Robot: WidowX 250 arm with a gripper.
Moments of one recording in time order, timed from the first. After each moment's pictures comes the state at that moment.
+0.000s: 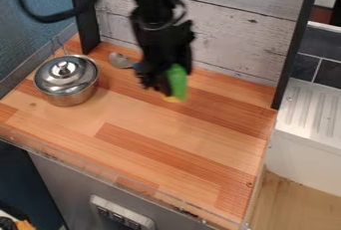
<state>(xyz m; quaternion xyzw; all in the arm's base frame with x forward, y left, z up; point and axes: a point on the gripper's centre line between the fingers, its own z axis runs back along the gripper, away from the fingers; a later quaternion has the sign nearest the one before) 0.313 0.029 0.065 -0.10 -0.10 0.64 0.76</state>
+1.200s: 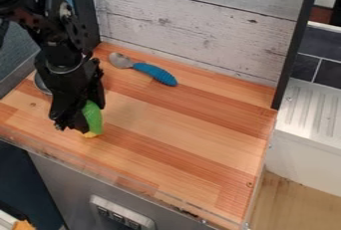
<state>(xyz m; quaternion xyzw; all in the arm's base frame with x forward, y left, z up) 0.237 0.115 0.022 -0.03 -0.10 0.74 0.66</state>
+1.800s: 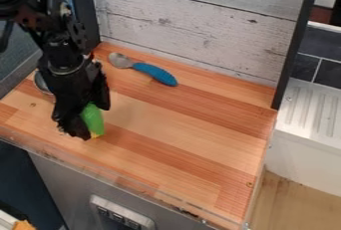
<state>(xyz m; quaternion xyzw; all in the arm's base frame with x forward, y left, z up) 0.236 0.109 0.016 -0.04 -0.06 0.74 0.66</state>
